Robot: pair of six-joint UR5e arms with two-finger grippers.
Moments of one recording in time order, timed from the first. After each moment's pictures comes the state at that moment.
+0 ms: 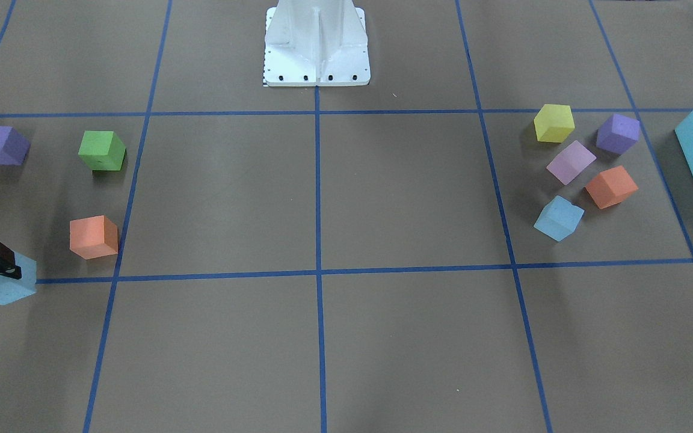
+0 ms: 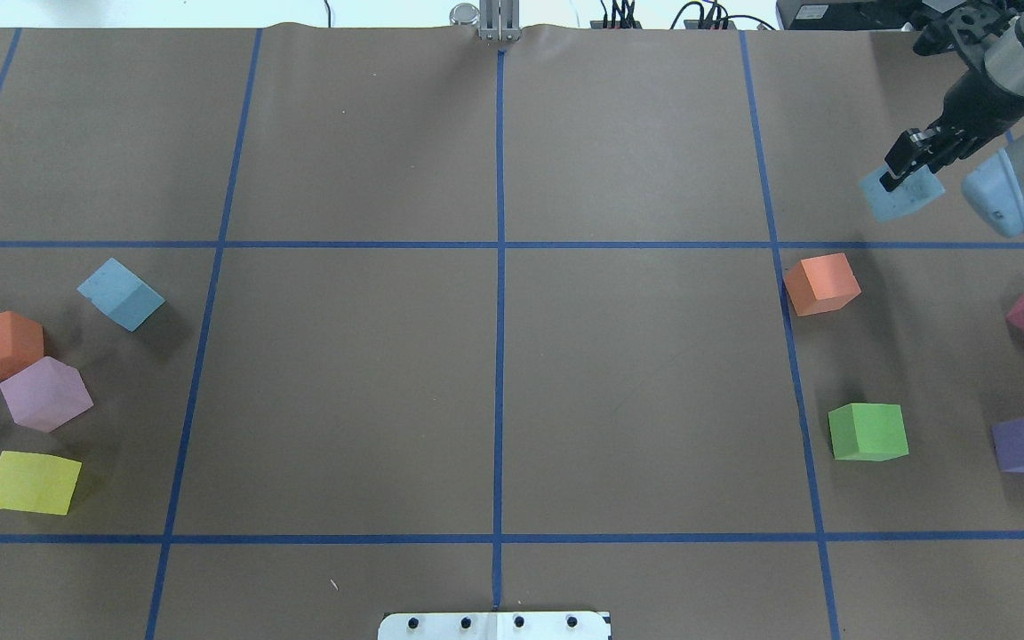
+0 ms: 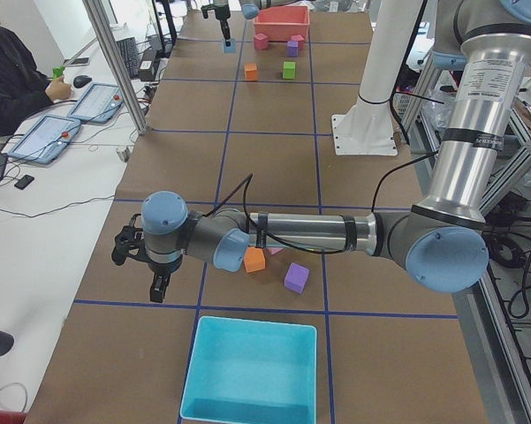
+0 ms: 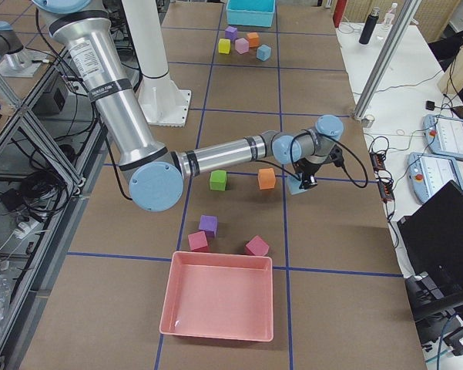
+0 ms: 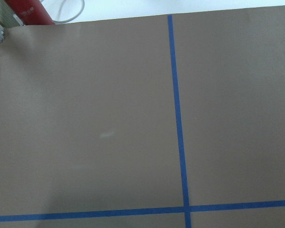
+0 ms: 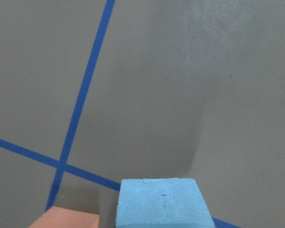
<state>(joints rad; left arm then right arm) -1.56 -1.78 -1.37 -1.96 -2.34 -0.24 1.22 -1.09 1.43 -1.59 2.40 0.19</state>
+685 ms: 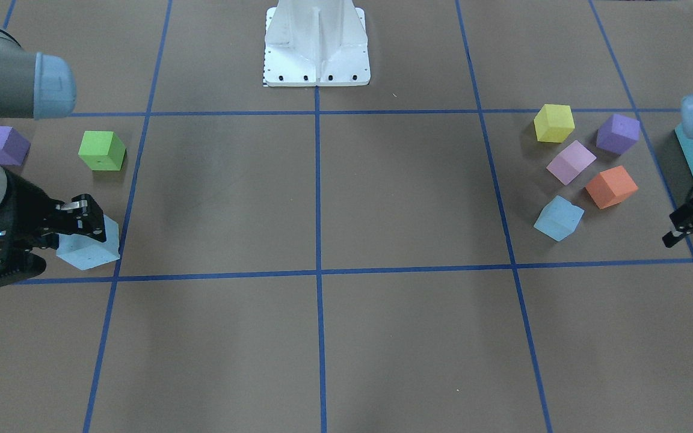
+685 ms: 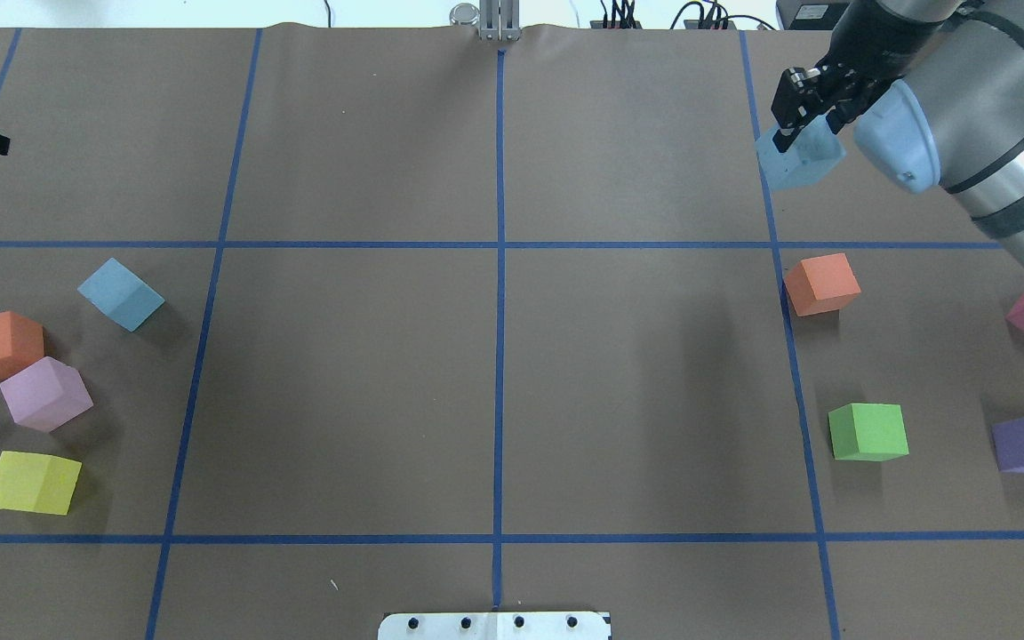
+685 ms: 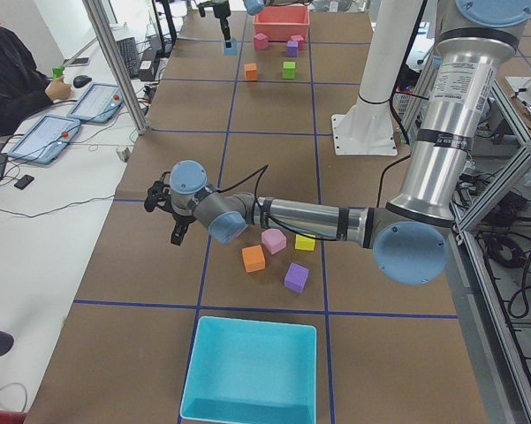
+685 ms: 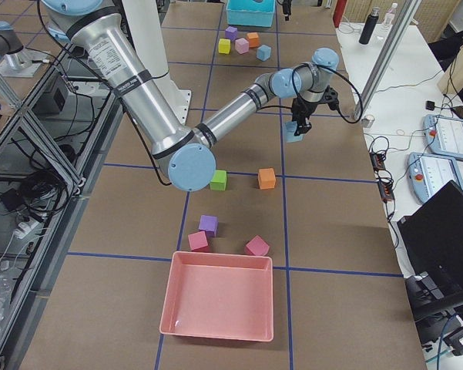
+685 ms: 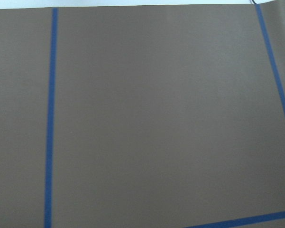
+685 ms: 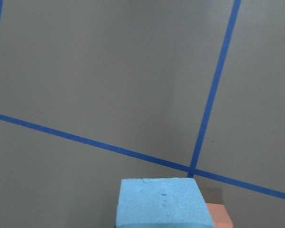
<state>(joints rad) -1.26 -1.80 -1.46 -2.23 -2.34 -0.50 1.08 -0.96 1.64 -1.84 2.35 0.38</state>
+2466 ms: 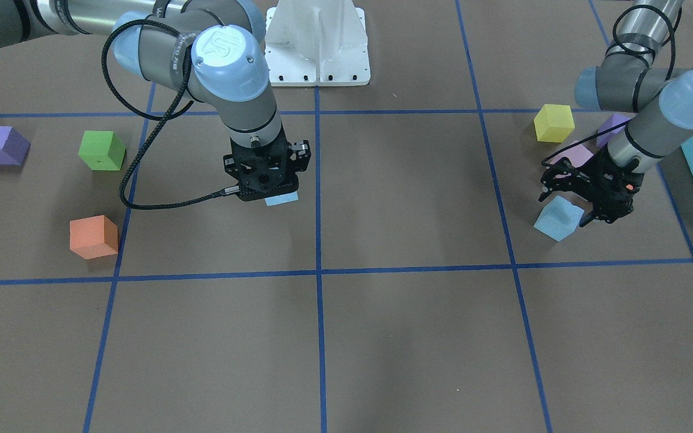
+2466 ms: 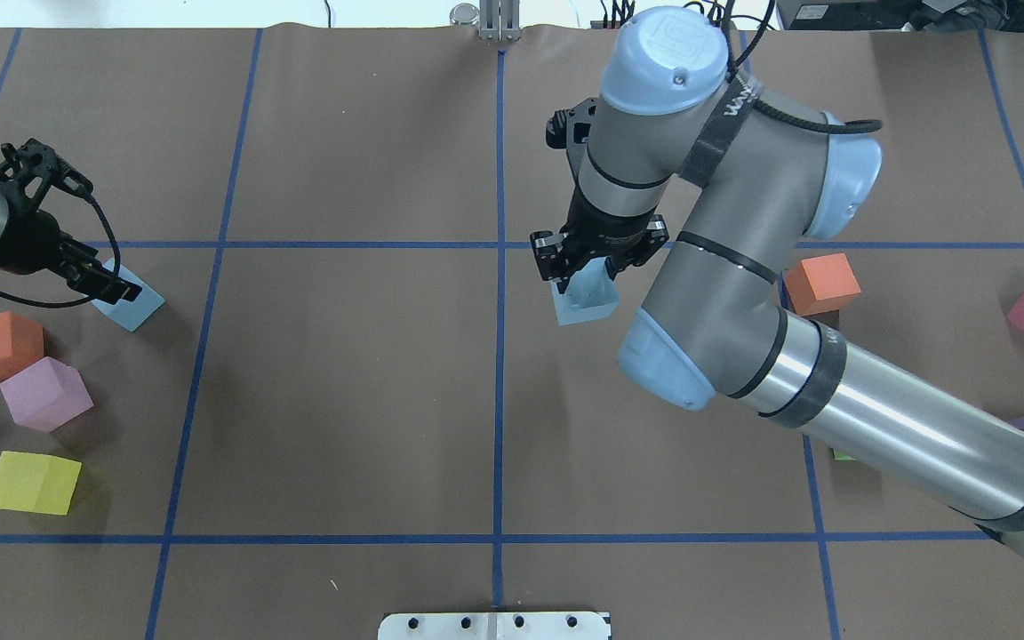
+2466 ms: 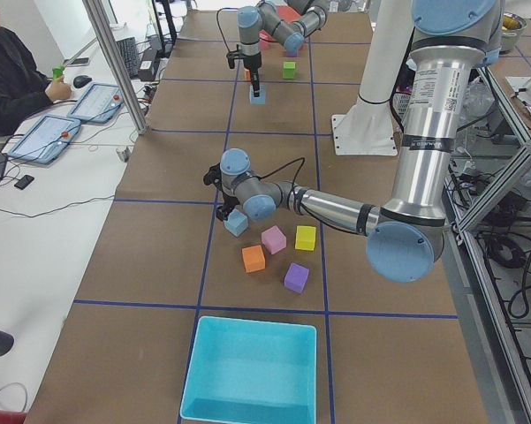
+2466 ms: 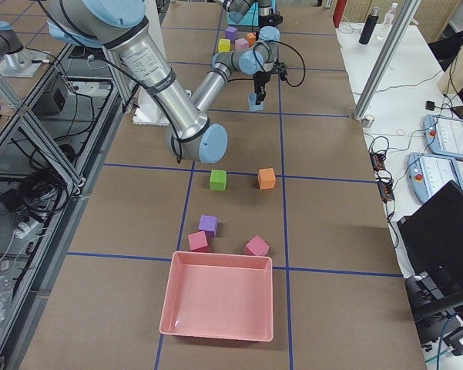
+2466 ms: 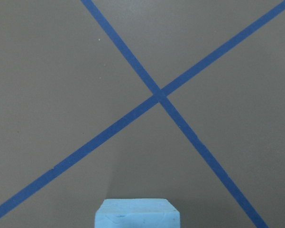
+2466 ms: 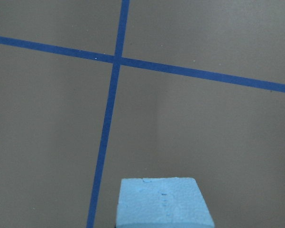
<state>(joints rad) -0.96 -1.71 -1.61 -2.17 -2.22 -0.30 0.65 -0.77 1.61 -1.73 2.09 0.93</state>
